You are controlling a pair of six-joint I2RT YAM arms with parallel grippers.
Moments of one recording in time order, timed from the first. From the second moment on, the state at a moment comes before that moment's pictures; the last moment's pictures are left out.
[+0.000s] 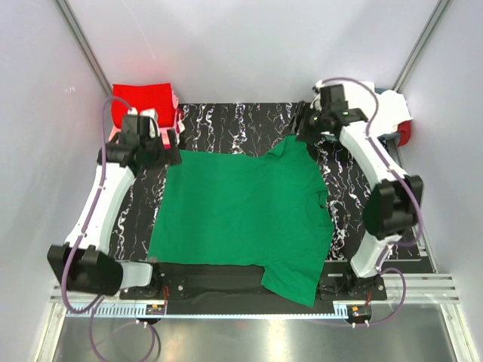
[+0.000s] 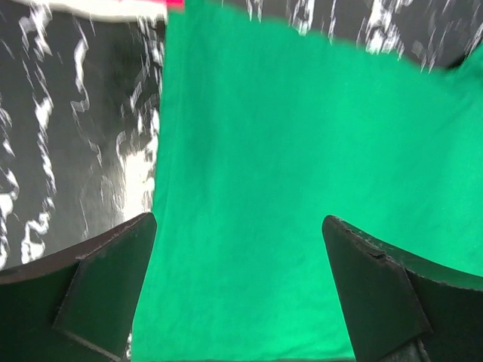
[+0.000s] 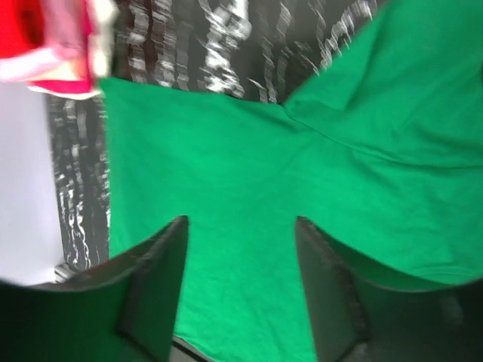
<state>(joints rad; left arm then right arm) -0.12 1.32 1.36 -0.88 0.01 -0.29 0.22 1.75 1.66 -0.65 -0.33 0.50</state>
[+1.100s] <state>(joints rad) -0.12 0.80 0.84 -0.71 0.05 -0.31 0.22 2.40 2.04 -0.67 -0.30 0.58</state>
